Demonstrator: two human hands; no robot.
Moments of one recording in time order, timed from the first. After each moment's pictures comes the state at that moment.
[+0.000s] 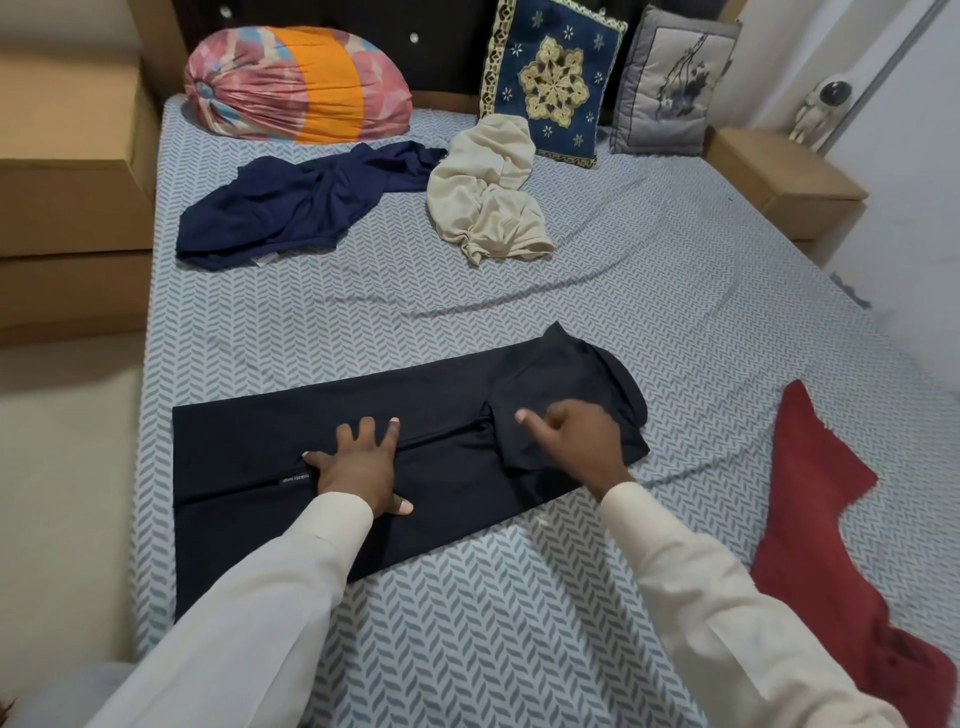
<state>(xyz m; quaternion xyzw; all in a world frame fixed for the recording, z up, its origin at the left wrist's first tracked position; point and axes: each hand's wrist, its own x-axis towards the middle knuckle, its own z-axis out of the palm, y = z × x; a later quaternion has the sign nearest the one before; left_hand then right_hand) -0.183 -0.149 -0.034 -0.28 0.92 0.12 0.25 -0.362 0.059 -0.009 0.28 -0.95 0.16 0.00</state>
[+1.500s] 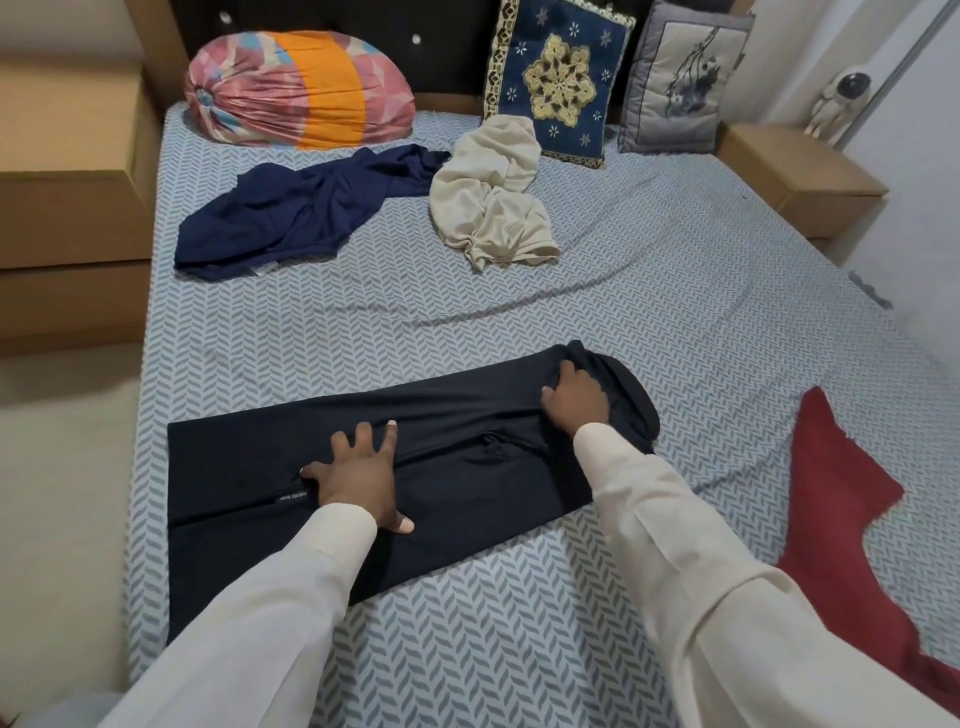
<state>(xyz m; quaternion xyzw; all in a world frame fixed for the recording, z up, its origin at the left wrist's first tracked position) -0.195 -0.151 -0.036 -0.32 0.91 0.10 0.25 -0.454 0.011 -0.051 0.17 -0.98 0.07 -0.11</state>
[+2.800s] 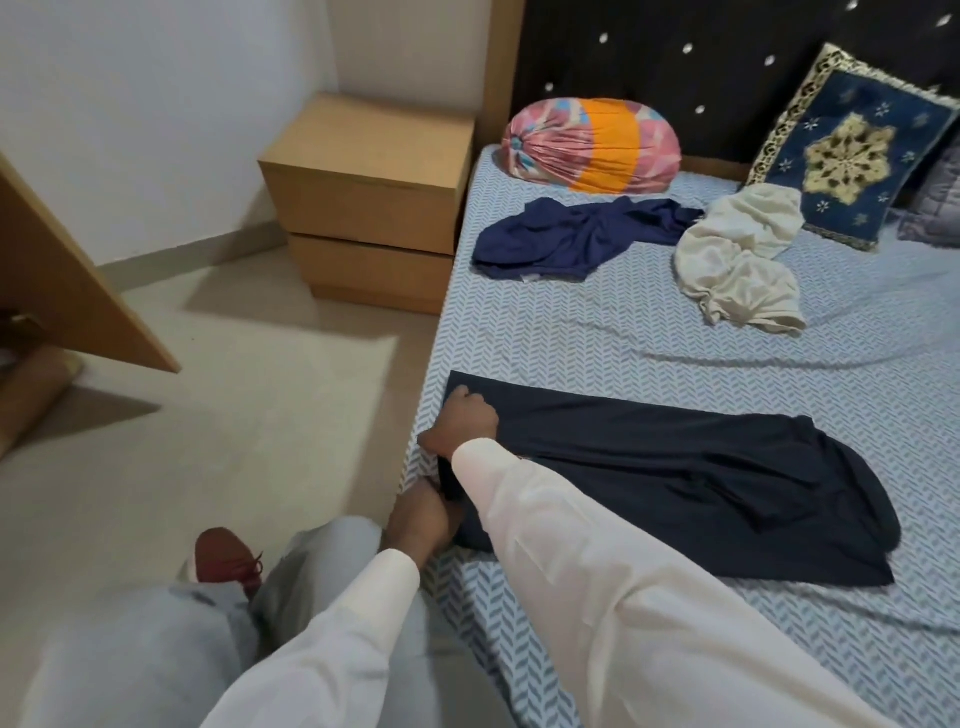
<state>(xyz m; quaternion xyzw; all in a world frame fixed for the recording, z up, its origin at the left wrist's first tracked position) 0.017 -0.180 -0.032 -0.60 0.63 0.49 0.00 -0.093 -0.245 -0.025 0.45 -0.87 -0.01 -0.20</state>
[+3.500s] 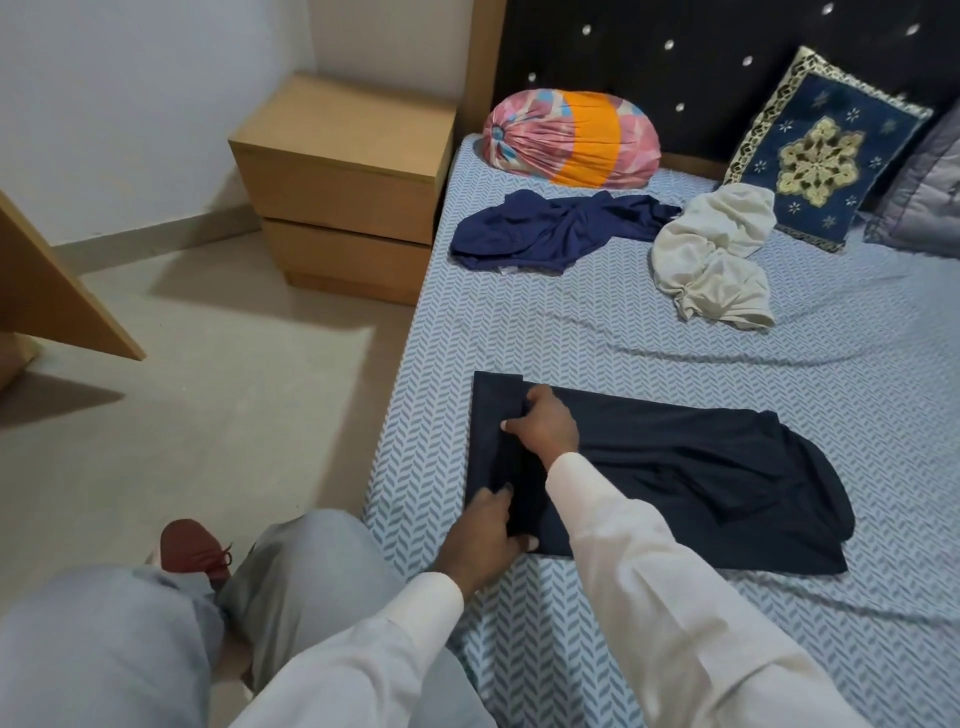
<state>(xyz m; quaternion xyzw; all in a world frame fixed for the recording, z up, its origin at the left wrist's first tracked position) -0.045 -0.113 -0.044 -0.39 0.78 0.49 0.01 -0.216 -0.166 -0.043 0.31 -0.88 0.23 -0.27</state>
